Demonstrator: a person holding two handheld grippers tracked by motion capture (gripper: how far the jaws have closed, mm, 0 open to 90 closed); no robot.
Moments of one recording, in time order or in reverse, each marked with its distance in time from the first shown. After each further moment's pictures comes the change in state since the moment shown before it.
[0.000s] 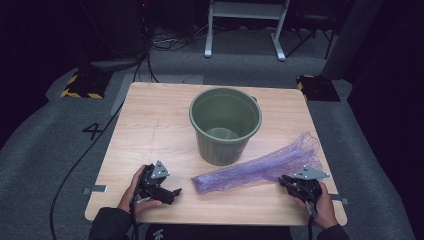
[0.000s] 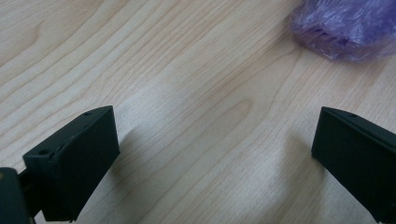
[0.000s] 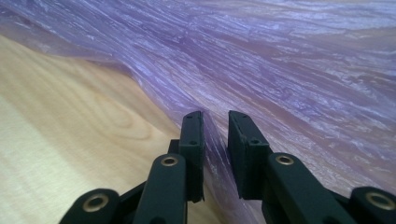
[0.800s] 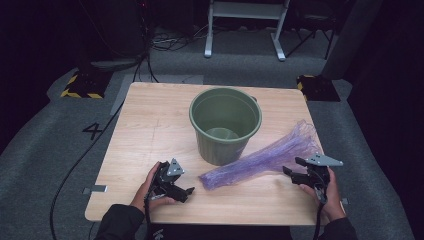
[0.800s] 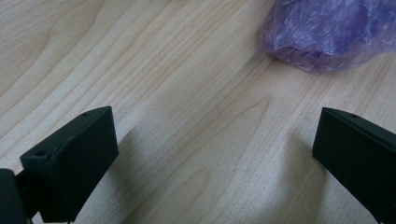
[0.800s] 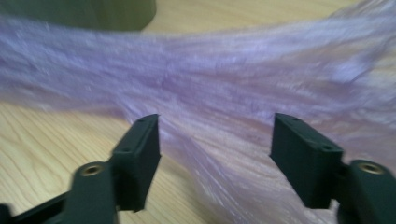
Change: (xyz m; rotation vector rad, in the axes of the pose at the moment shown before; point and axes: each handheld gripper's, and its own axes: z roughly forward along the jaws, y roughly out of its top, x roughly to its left) left arm -0.016 0.024 0.022 0.002 -0.034 0.035; right arm -0.037 0.017 -0.006 -0.146 -0.020 0.091
